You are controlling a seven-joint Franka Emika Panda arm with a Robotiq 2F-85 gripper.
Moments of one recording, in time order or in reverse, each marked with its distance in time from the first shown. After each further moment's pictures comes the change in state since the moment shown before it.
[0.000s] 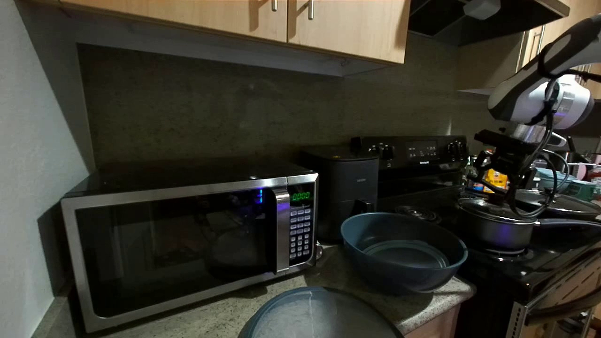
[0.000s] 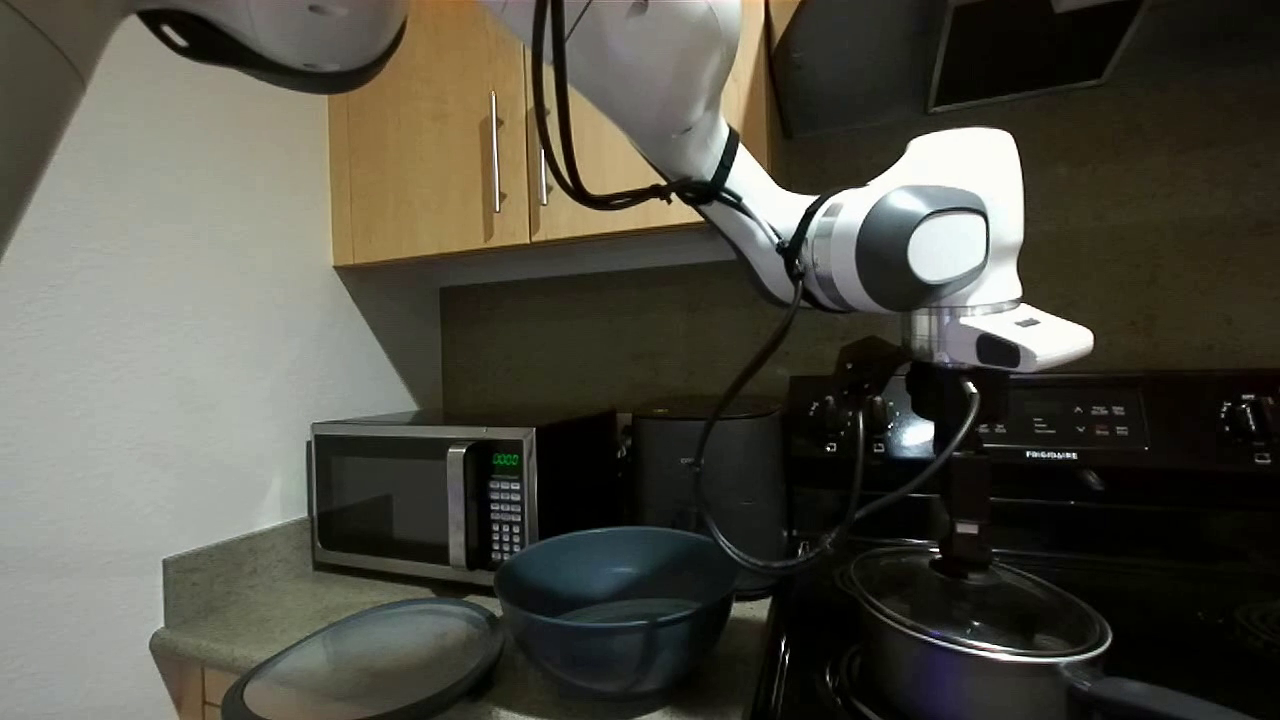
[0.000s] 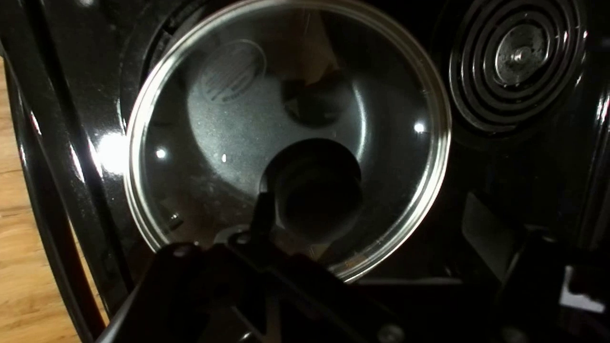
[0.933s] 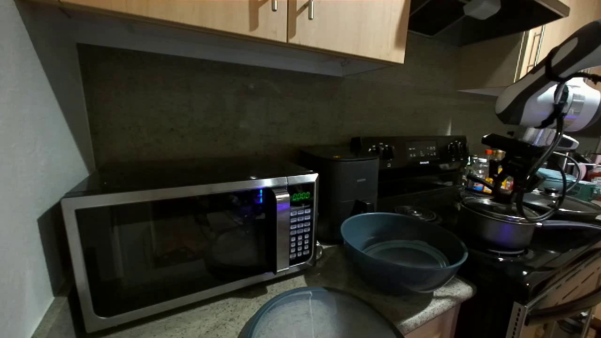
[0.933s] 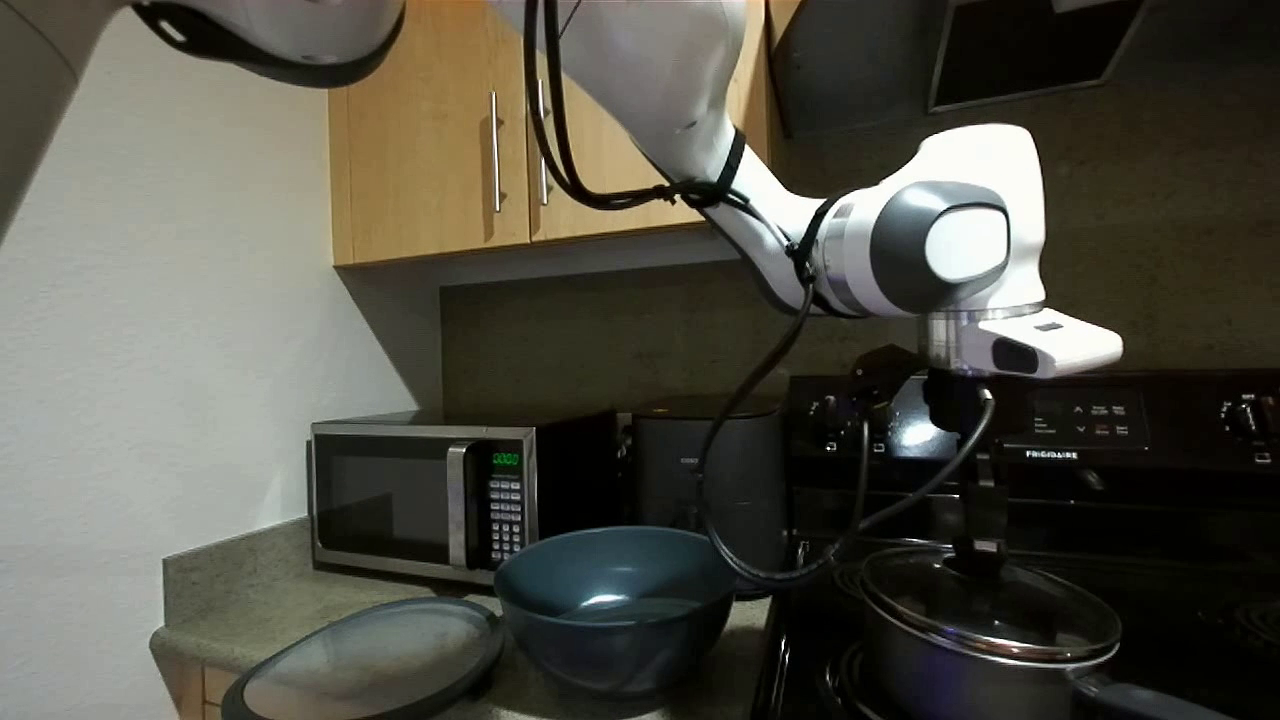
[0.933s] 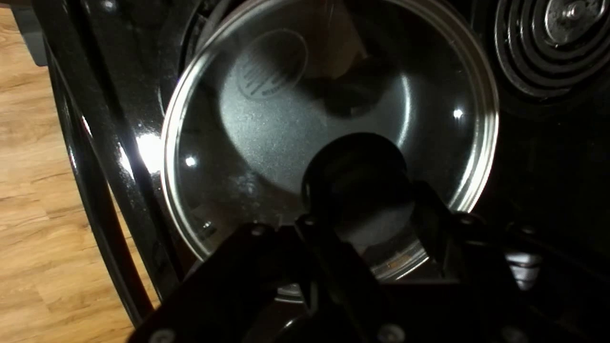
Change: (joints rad) arm 0.015 -0.011 -0.046 -0.035 -0.042 -0.004 0.077
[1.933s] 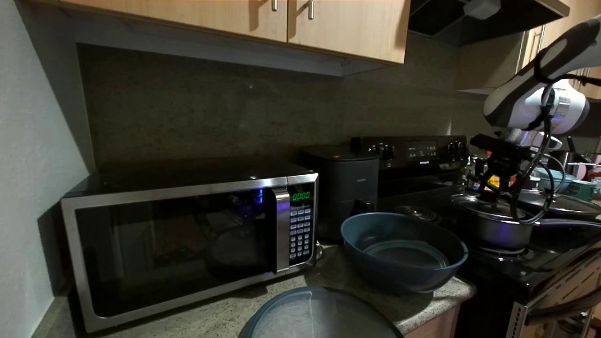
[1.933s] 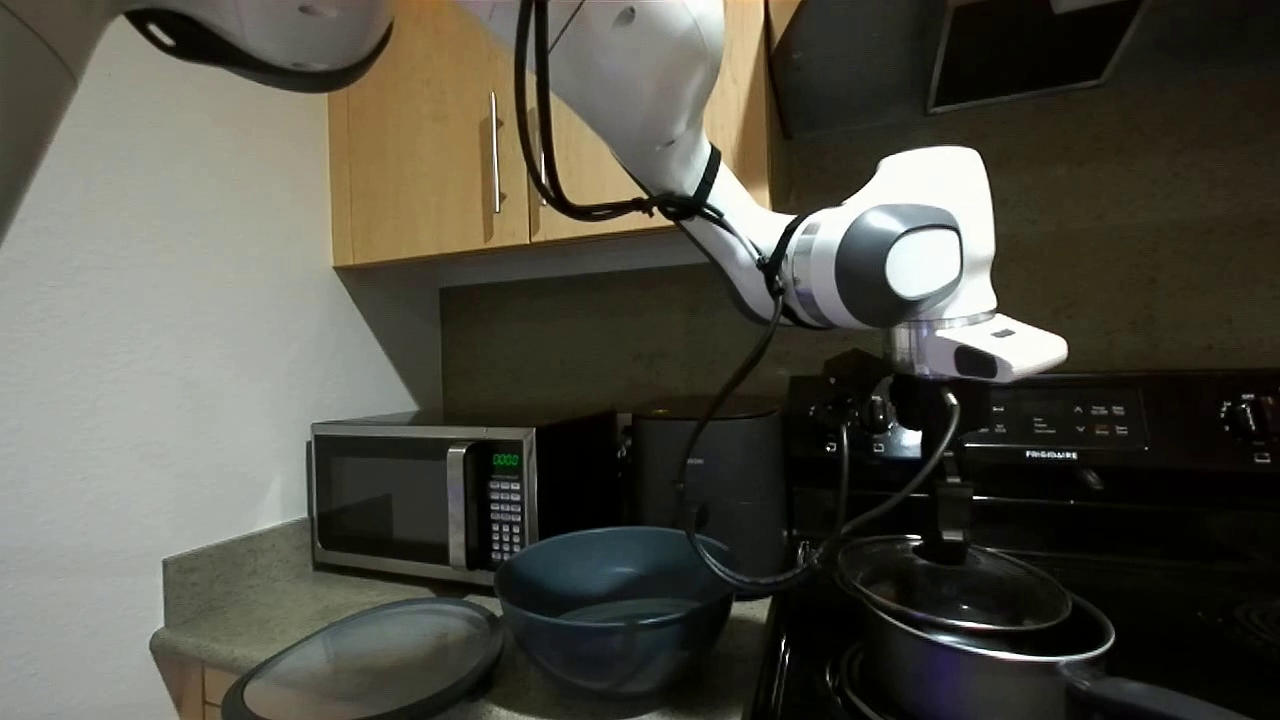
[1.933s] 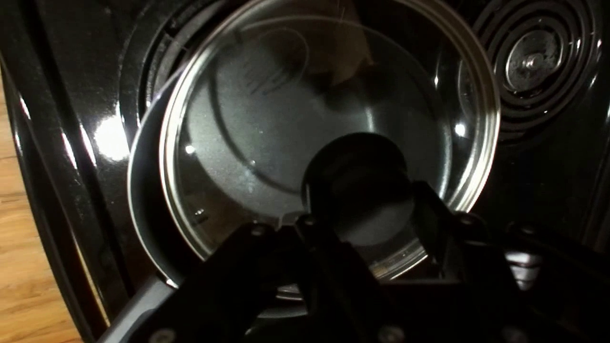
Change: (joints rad) arm 0.025 -0.001 0.032 -0.014 0.001 0.063 -0.051
